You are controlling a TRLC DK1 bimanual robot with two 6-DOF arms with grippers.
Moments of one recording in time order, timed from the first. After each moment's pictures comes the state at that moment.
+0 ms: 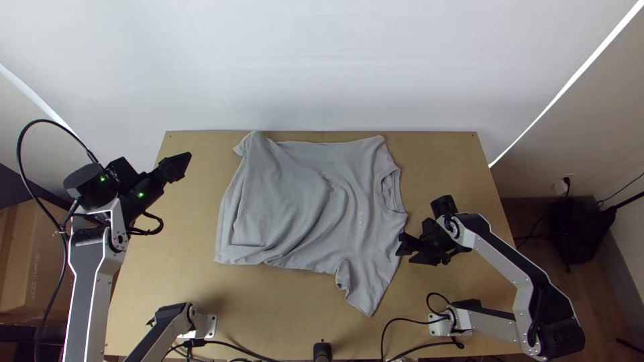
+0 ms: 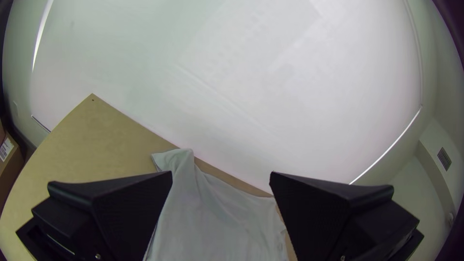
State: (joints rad) left arm 0.24 0.94 1.04 -0.39 0.45 -0.54; right arm 0.18 1.33 0.68 -0.84 -0.46 0.42
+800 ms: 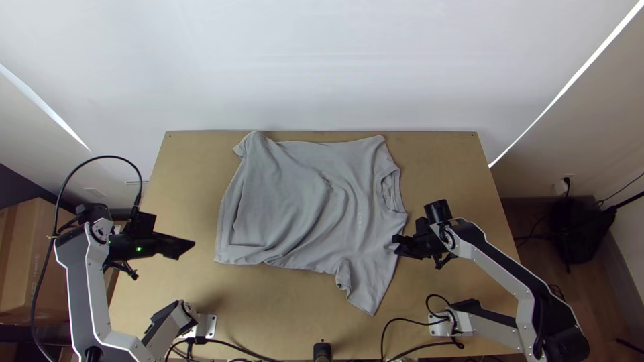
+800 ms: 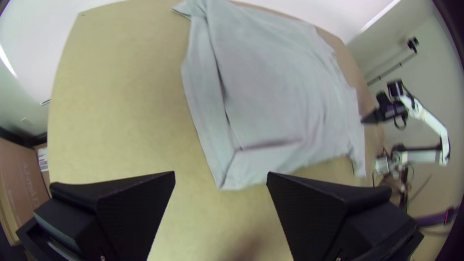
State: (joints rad) left arm 0.64 1.05 0.96 -1.31 0.53 0.81; right arm 0.27 1.27 0.61 -0.63 -0.44 0.47
